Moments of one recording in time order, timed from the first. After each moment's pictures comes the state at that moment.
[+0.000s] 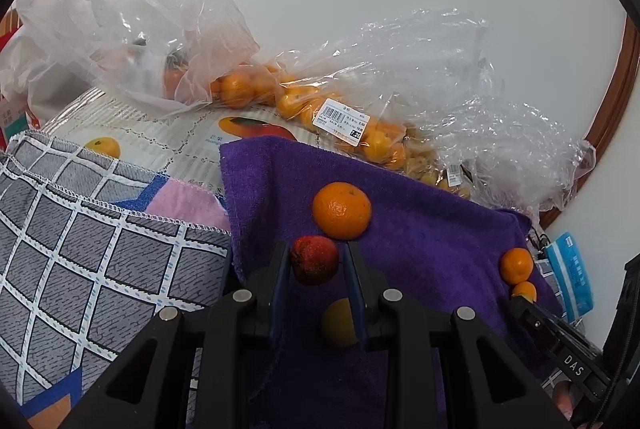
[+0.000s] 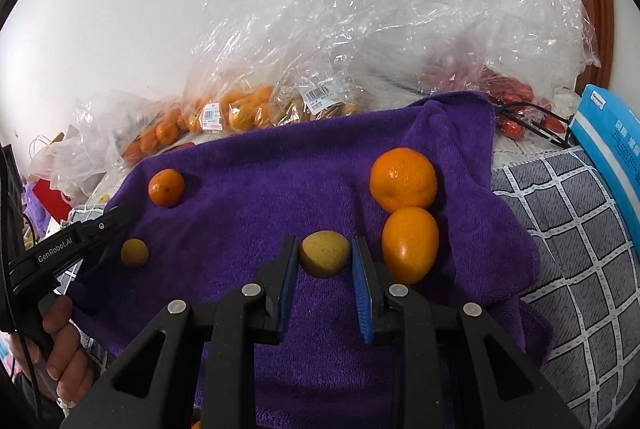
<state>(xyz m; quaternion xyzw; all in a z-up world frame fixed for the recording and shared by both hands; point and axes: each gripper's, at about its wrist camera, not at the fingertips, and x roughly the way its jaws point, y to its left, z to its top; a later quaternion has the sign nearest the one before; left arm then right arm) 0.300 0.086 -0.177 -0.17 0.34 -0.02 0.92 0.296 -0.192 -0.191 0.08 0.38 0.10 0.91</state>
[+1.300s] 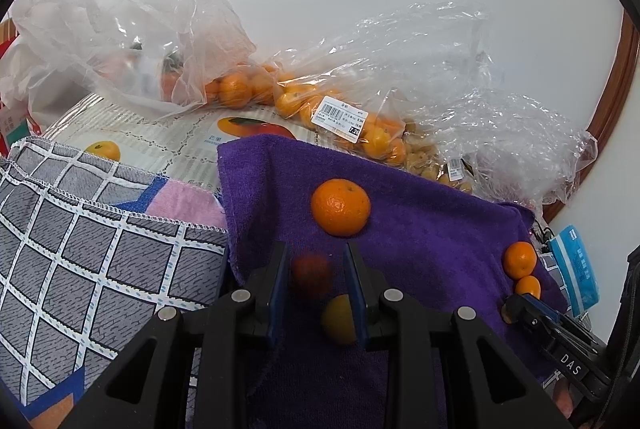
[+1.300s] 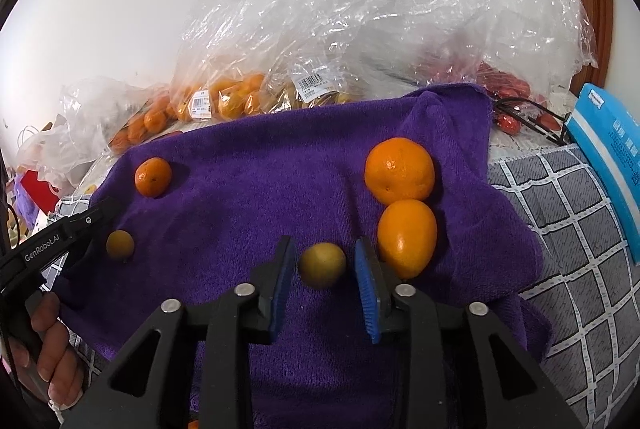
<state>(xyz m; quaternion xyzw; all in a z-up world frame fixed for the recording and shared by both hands) 0.298 0.084 -0.175 -0.16 0.34 -0.02 0.93 0.298 -0.189 -0.191 0.06 0.39 0.09 0.91</state>
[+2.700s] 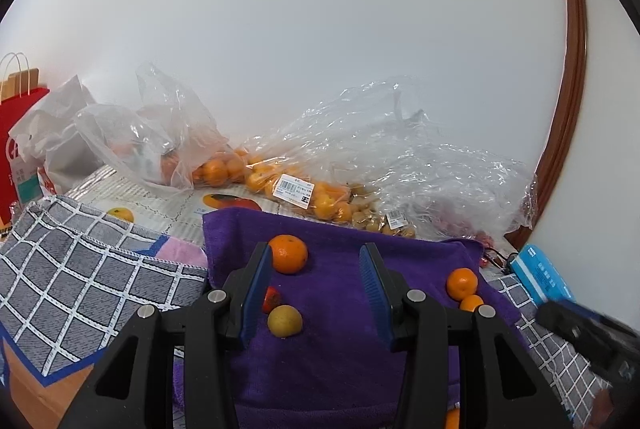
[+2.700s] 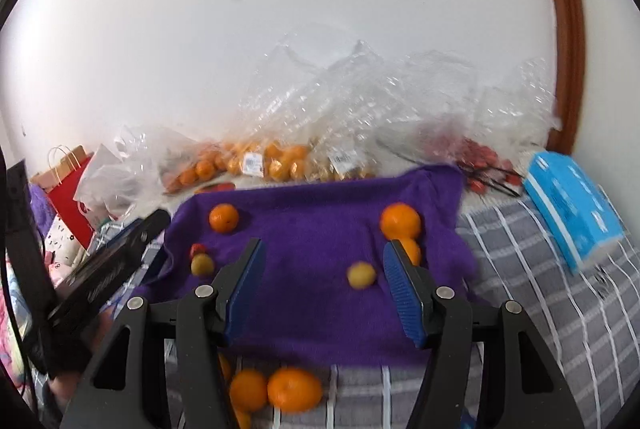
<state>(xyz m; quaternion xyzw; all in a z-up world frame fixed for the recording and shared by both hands) 0.231 0.052 -0.123 -0.13 0.21 -0.03 0.97 0.206 -0.184 -0.105 0.06 0.32 0.08 0.94</state>
